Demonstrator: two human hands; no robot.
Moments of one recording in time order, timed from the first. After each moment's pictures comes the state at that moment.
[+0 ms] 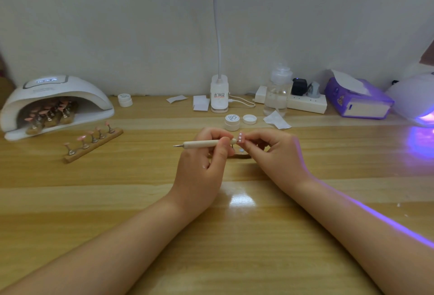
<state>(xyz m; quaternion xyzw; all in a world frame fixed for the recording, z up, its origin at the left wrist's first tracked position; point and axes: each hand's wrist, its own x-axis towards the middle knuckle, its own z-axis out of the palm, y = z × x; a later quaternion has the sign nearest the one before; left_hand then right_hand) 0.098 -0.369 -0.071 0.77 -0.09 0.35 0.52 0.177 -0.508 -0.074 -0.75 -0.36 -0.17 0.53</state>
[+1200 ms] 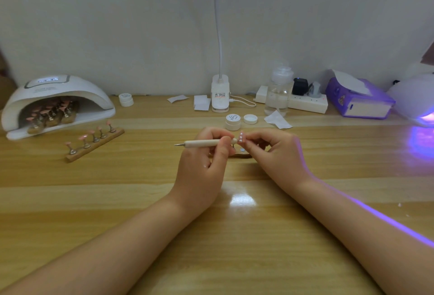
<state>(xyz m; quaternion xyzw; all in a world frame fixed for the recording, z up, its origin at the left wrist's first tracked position) 0.099 -0.369 -0.073 0.77 -0.08 0.35 0.53 0.177 -0.506 -0.074 -0.74 -0.35 -0.17 0.54</state>
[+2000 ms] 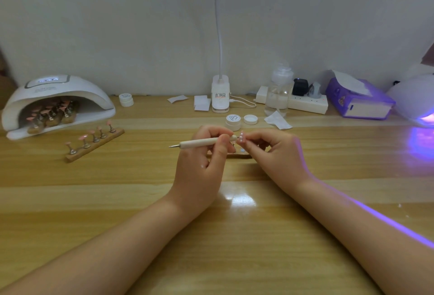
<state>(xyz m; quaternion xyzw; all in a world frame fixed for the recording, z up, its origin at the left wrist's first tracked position) 0.096 -0.370 -0.068 0.76 -0.09 0.38 0.53 0.176 -0.507 -0.074 -0.75 -0.35 -0.17 0.54</state>
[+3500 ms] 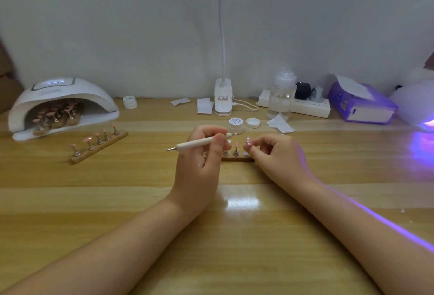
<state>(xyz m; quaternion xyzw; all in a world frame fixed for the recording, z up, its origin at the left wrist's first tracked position) 0.100 -0.364 -0.071 0.73 -0.05 0.38 0.56 0.187 -0.506 -0.076 -0.86 -0.24 -0.12 0.44</state>
